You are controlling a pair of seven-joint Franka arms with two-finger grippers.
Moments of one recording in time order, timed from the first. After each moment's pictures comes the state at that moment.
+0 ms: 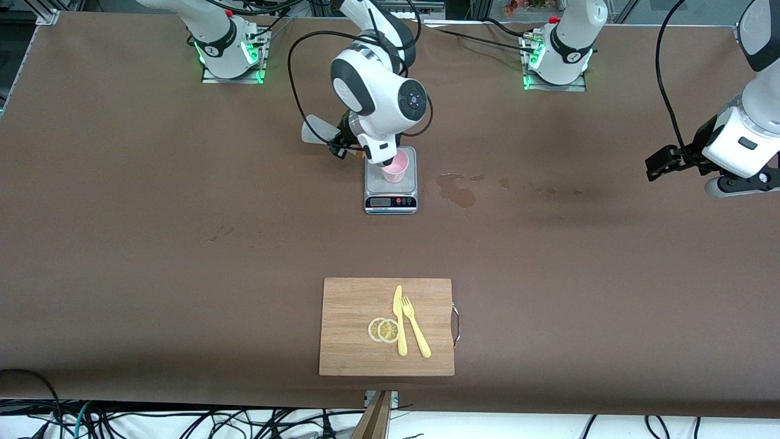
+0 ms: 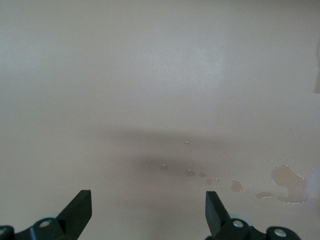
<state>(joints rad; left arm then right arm) 0.03 0.02 -0.05 -1.73 0.08 1.70 -0.16 0.90 0.60 -0.01 -1.46 -0.15 1.44 -0.36</state>
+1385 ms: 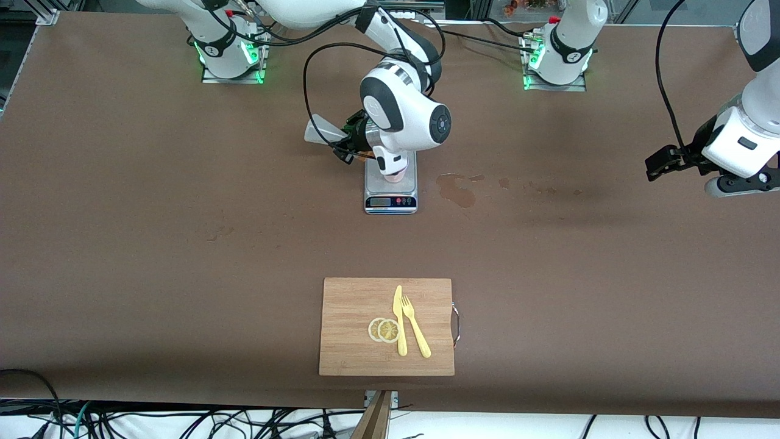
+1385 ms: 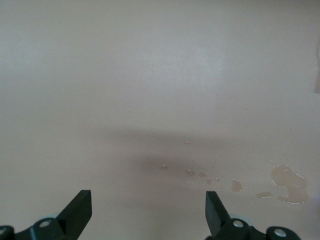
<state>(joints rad) 0.03 0.02 -0.05 -1.73 0.08 1.70 -0.16 0.91 0.81 0.00 -1.14 -0.20 1.18 -0.36</state>
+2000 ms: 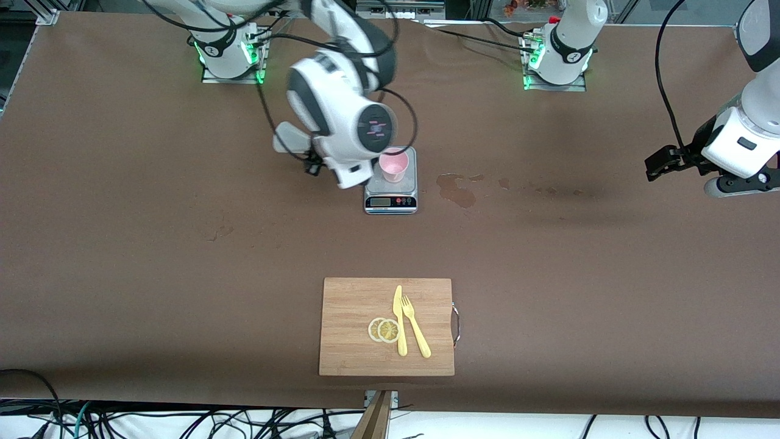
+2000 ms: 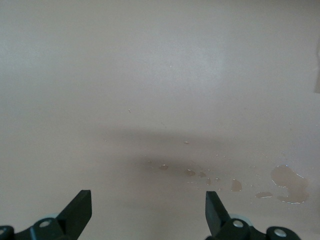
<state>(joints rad) 0.03 0.02 -0.05 -1.73 0.08 1.70 -0.16 0.60 0.58 0.08 -1.18 -0.13 1.22 -0.64</state>
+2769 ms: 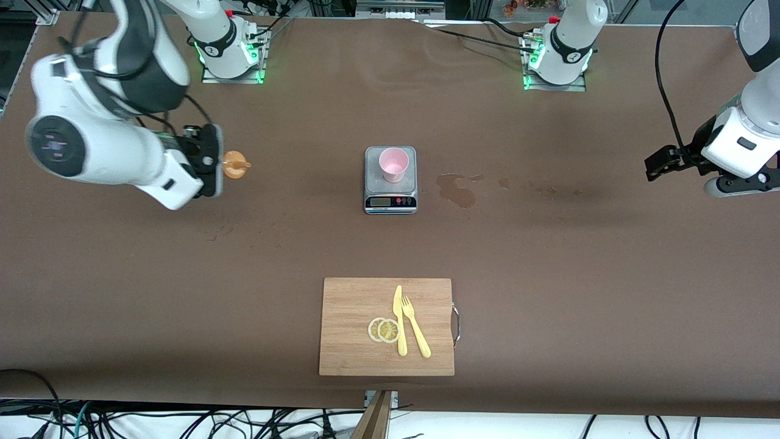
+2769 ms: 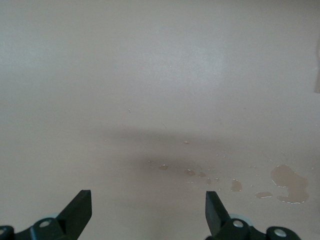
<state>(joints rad) 0.03 0.02 -0.05 -1.73 0.08 1.70 -0.16 0.10 0.24 0.09 -1.62 0.17 1.51 -1.38</state>
